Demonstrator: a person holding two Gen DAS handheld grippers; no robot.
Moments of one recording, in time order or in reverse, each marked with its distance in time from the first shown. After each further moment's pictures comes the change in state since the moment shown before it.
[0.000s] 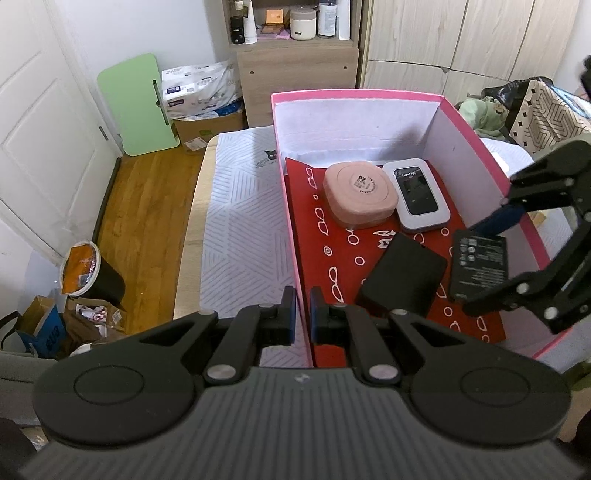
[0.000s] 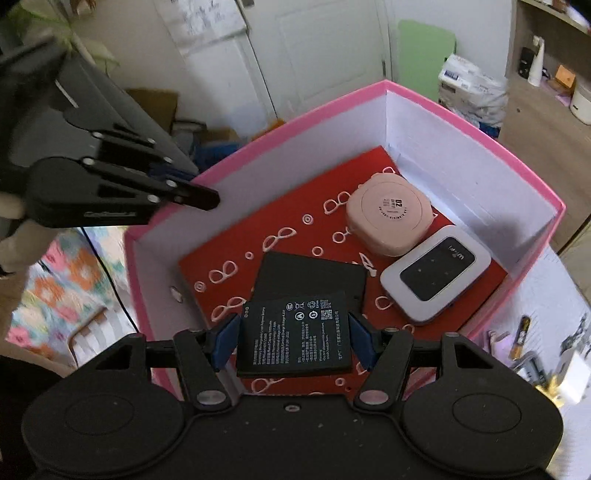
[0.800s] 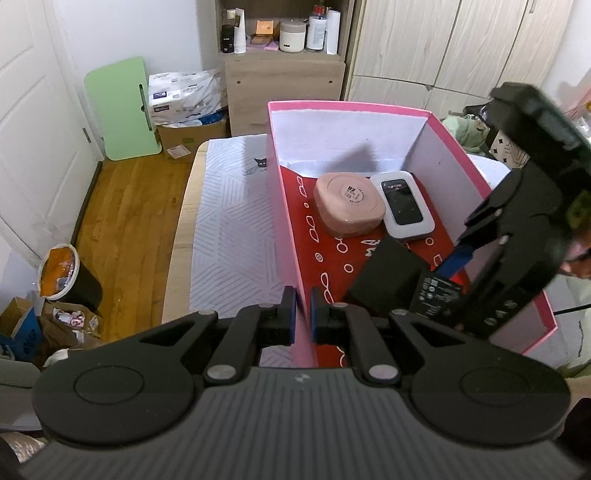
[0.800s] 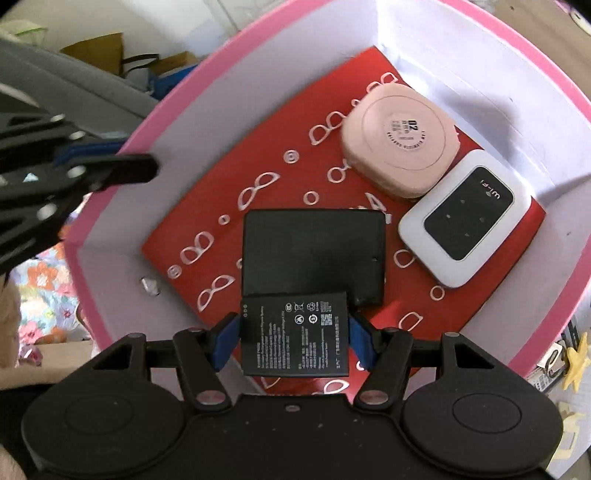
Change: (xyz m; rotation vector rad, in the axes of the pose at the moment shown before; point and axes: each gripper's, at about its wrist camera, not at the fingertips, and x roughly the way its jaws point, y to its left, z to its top) left arm -0.003 0.016 -0.006 -0.026 -0.050 -0.090; right arm 0.055 -0.015 0.033 0.187 0.334 -0.019
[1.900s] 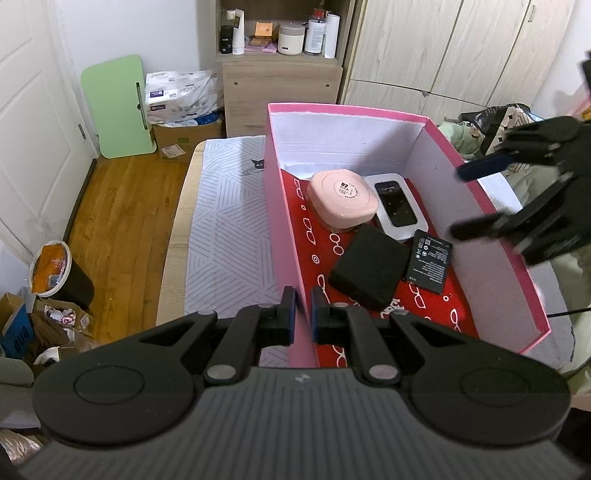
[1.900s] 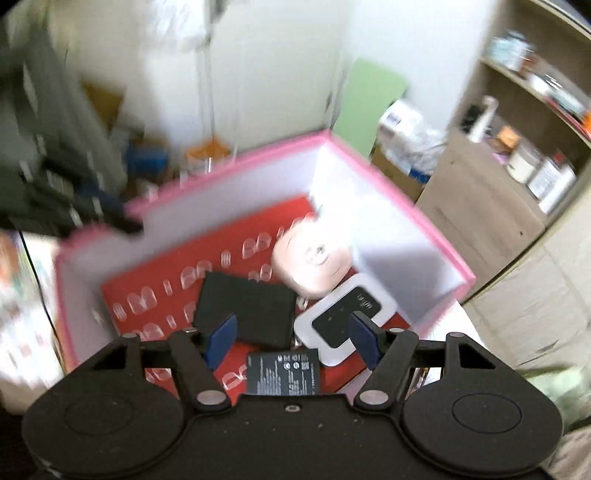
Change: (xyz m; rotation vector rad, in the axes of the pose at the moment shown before) left arm 0.000 0.004 -0.002 -0.020 -0.012 -0.023; right arm -0.098 0.004 -0.083 -0.206 -0.493 -0.261
